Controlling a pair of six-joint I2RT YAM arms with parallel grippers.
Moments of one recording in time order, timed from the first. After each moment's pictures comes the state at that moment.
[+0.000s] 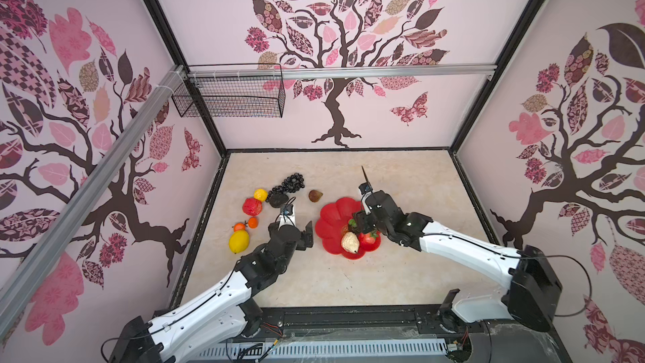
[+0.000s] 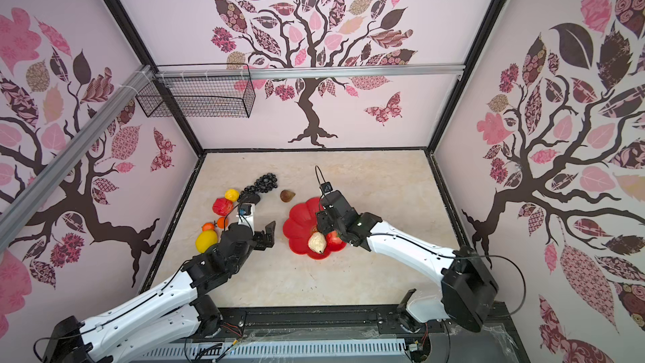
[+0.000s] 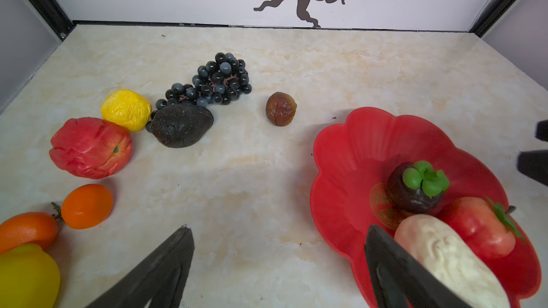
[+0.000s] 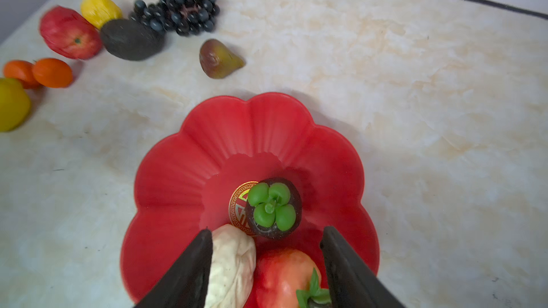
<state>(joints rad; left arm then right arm) -0.79 0.91 0.57 -0.21 -0.54 -0.40 0.81 1.30 0.95 -0.32 0.23 0.30</state>
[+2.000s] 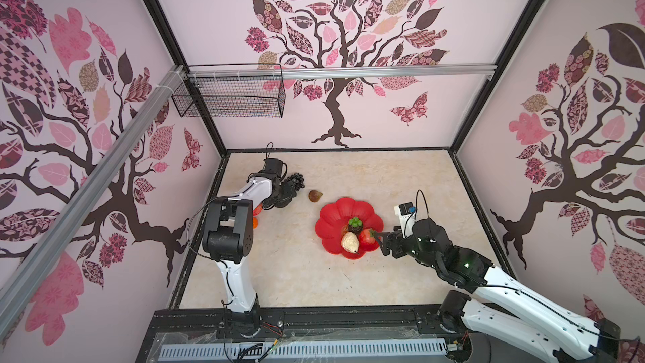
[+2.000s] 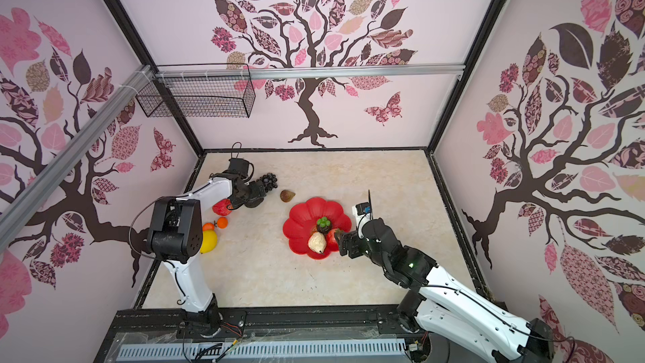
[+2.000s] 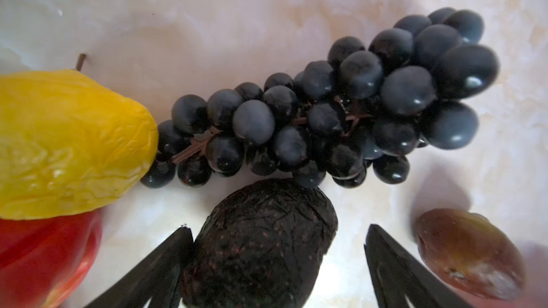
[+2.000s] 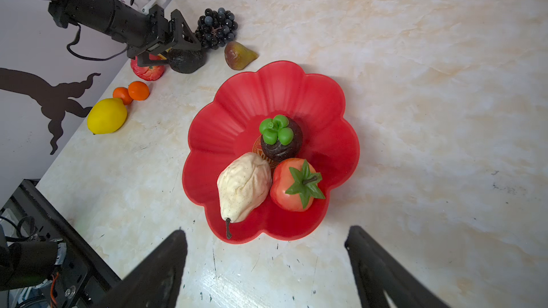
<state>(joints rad) -0.12 1.93 1.35 -0.55 0.00 -0.47 0.81 0.76 0.62 -0.42 0.14 0.49</state>
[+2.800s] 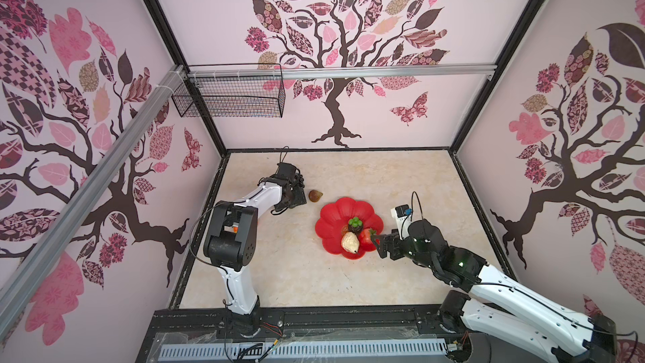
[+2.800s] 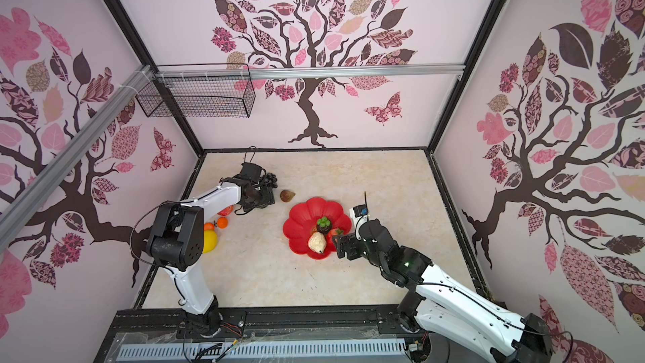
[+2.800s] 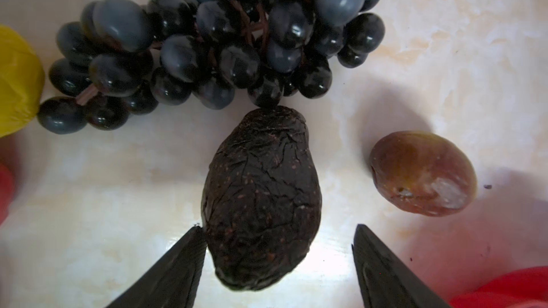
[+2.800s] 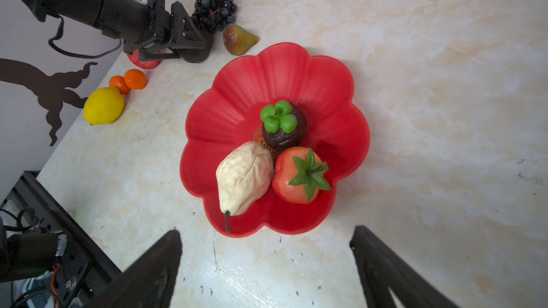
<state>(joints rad) -0.24 1.87 1.28 -0.55 -0.03 -0.47 0.81 0.79 0.59 -0.40 0.11 0.50</state>
